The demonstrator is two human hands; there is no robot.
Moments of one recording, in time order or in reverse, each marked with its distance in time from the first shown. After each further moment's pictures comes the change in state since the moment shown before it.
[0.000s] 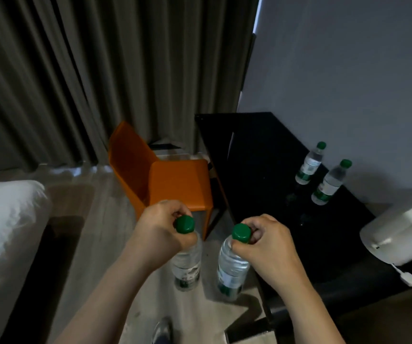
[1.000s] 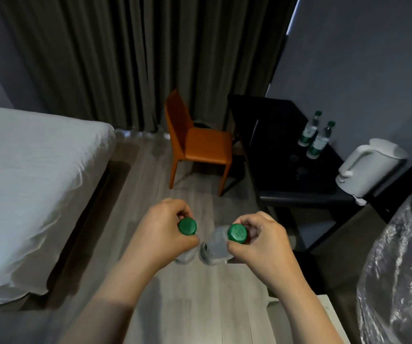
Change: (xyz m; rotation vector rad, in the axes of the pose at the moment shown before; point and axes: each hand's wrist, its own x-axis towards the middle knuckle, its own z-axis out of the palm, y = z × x) left_hand -0.484 0.060 0.020 0.118 0.168 -0.108; right_hand -0.443 -0.025 -0.059 0.056 -0.161 -0.141
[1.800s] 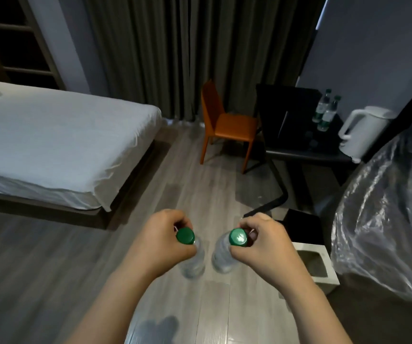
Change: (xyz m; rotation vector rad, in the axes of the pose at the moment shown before) left_hand -0.404 0.096 0.049 0.021 0.056 -0.190; right_hand -0.359 0.027 -0.096 -0.148 -0.200 -0.191
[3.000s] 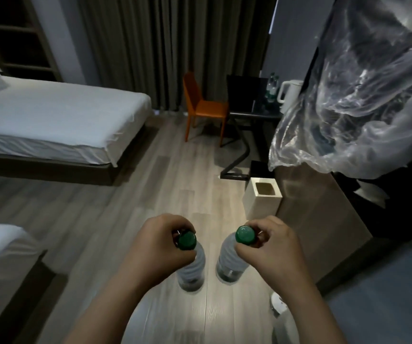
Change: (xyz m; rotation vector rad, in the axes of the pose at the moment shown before) left_hand -0.592 0.042 0.033 -0.047 -0.024 0.193; right_hand -0.608 -0.067 -0.045 0.151 0.208 0.105
